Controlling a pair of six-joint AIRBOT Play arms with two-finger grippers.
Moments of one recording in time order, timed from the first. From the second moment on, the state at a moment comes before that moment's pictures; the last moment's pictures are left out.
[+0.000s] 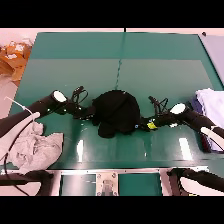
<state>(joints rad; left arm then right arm) -0.29 -1.49 0.90 0.75 -0.89 -1.31 0.15 -1.27 0.61 -0.75 0.95 1.30</state>
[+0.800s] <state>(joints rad) 0.00 -1.36 1.06 1.18 -1.13 -1.45 -0.22 -1.28 0.78 -0.85 1.04 1.28</state>
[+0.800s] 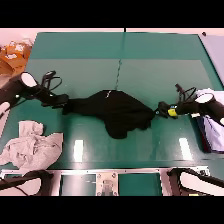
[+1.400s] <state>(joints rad) 0.03 -1.10 1.45 1.04 -1.21 -1.36 -0.23 -1.13 1.58 -0.71 1.25 1.29</state>
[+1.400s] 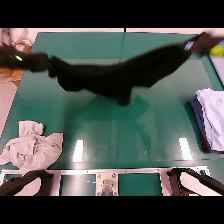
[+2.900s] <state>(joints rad) 0.03 -1.37 1.15 0.94 -1.14 -1.31 -0.23 -1.33 1.02 -0.80 1.01 1.32</state>
